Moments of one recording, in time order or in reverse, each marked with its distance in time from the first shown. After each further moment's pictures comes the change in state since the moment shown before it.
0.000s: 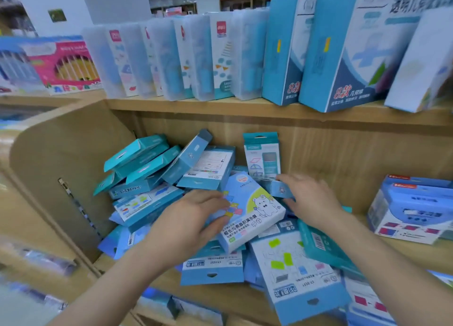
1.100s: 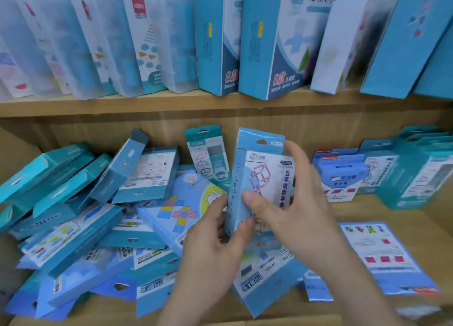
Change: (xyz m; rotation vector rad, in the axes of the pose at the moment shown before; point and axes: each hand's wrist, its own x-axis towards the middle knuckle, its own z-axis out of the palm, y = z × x) left_hand 0.008 0.092 0.040 -1.125 0.087 -0.101; right_hand -0.102 -0.058 -0.071 0.785 0.393 0.438
